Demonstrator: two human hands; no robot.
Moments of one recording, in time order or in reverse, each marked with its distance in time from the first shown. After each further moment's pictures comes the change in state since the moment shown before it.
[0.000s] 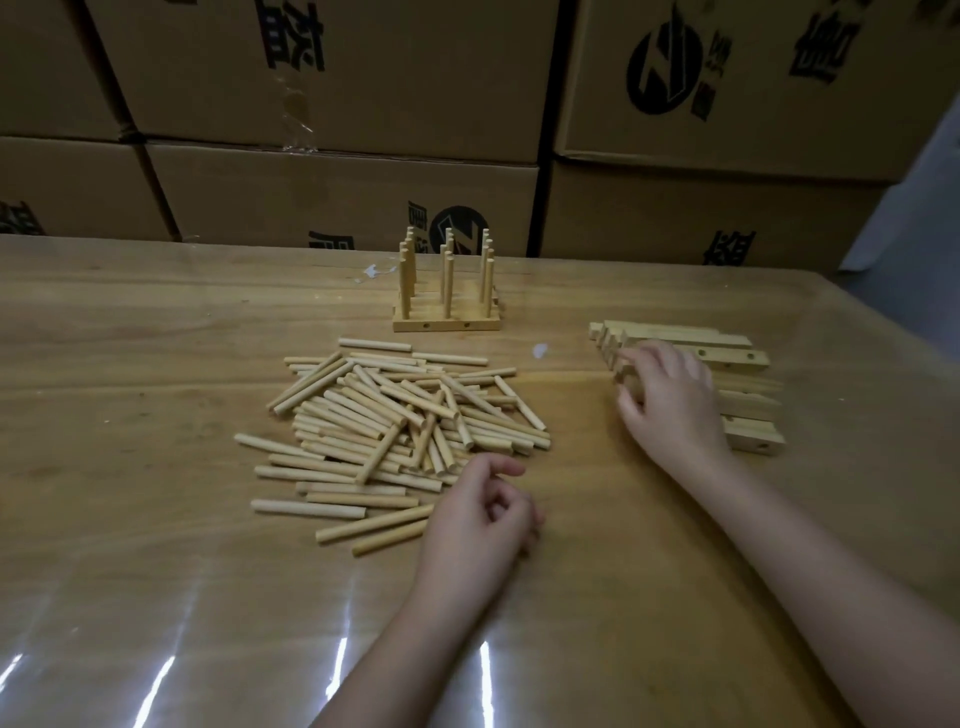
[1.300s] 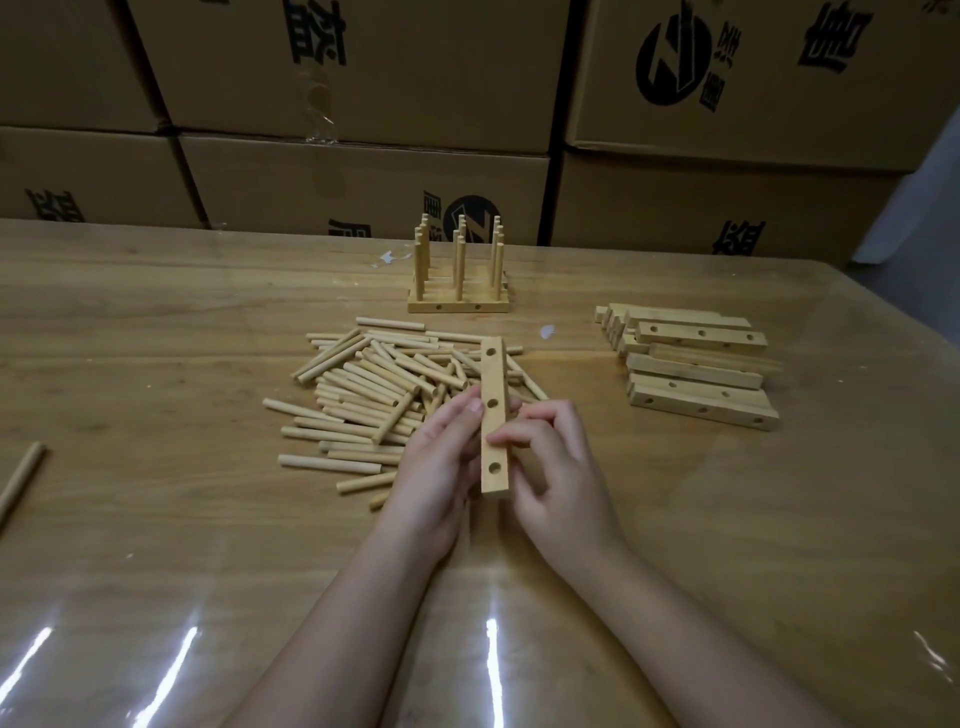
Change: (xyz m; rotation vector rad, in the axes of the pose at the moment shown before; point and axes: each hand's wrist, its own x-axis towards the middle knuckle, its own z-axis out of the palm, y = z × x) left_hand 0.010 0.004 -0.026 -0.737 -0.067 -0.092; right_hand -0.105 -0.119 -0.017 0.734 0.162 -0.274
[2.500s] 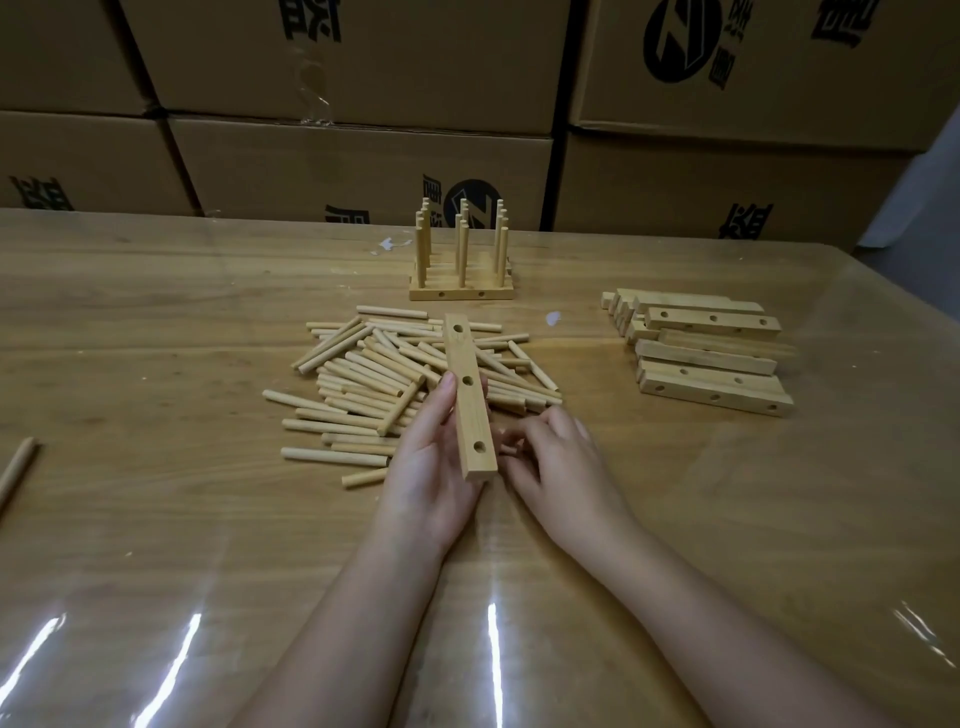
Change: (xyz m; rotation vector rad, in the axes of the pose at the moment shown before) left_hand -0.004 0.009 0.002 -0.444 0.005 -0.110; right_hand 0.007 0.016 0.011 -0.375 -0.379 0.284
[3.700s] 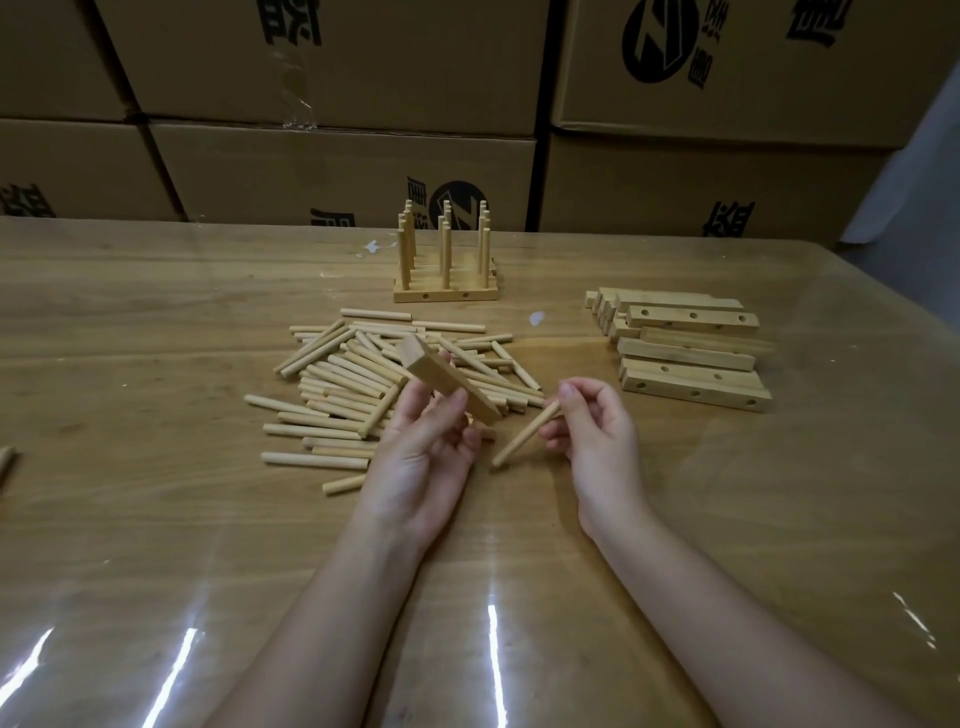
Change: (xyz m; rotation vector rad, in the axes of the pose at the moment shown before) left_hand 0.000 -0.003 -0.002 0.196 -0.074 0.157; right_hand 0.008 0.015 -0.012 1.174 0.401 0.402
